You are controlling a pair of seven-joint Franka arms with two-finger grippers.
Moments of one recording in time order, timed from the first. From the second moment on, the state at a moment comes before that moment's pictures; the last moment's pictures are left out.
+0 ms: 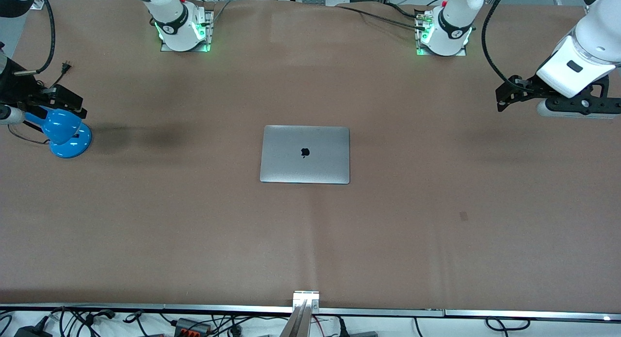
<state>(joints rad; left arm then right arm) -0.03 -0.04 -0.09 -1.68 0.02 1.63 -0.08 -0.08 -0.04 0.02 -1.75 0.03 1.73 -0.06</state>
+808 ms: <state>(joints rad) 0.01 -0.03 -0.10 -1.68 -0.01 1.63 -0.09 -0.08 -0.04 0.04 -1.75 0.02 1.74 -0.06</state>
